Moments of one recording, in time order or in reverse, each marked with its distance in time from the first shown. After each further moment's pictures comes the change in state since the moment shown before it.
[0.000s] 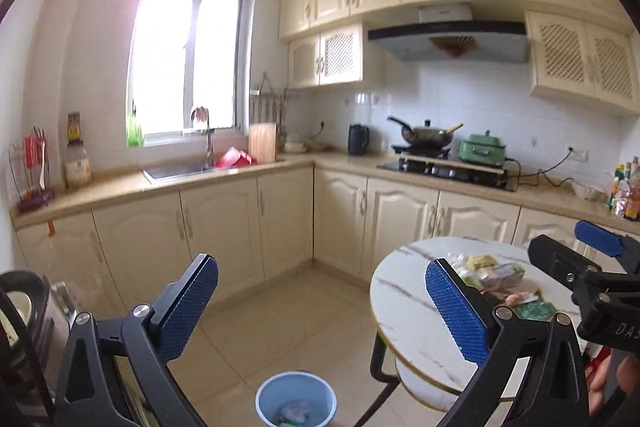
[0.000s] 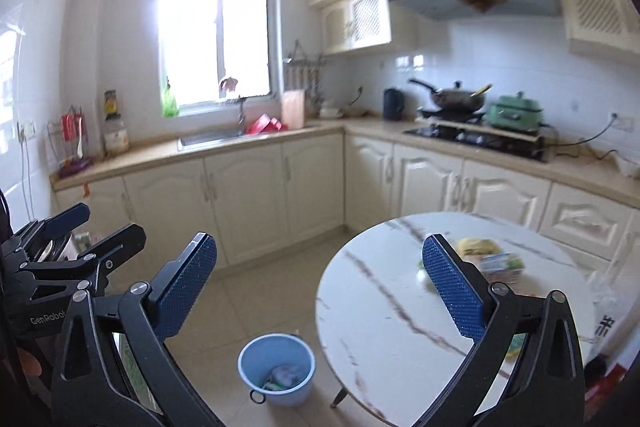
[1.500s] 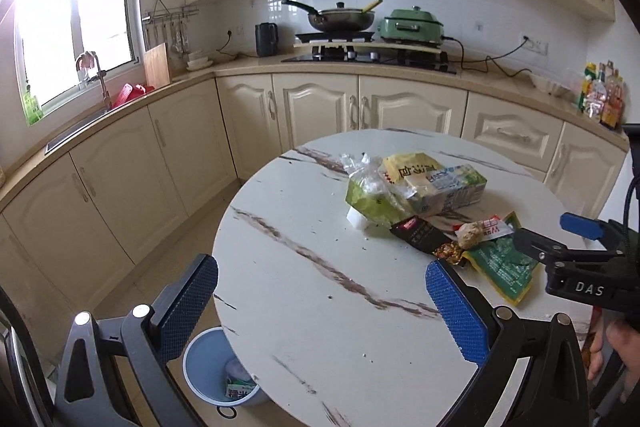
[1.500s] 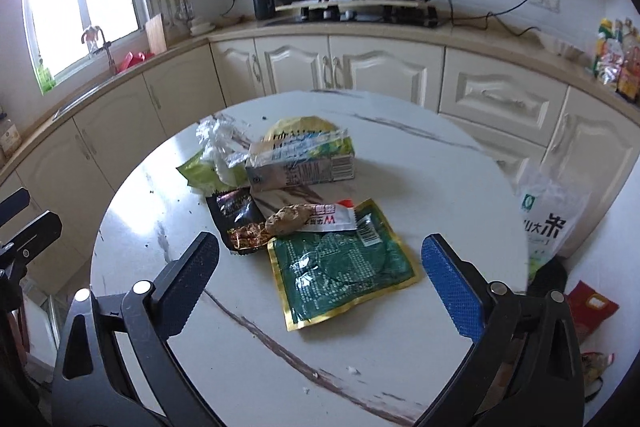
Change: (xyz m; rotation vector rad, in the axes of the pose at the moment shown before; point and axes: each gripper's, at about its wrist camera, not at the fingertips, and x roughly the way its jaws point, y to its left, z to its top) left arm 0.236 -0.172 -0.033 0.166 0.397 -0.227; right arm 0.115 -0.269 -0.100 0.193 0.436 -0.240
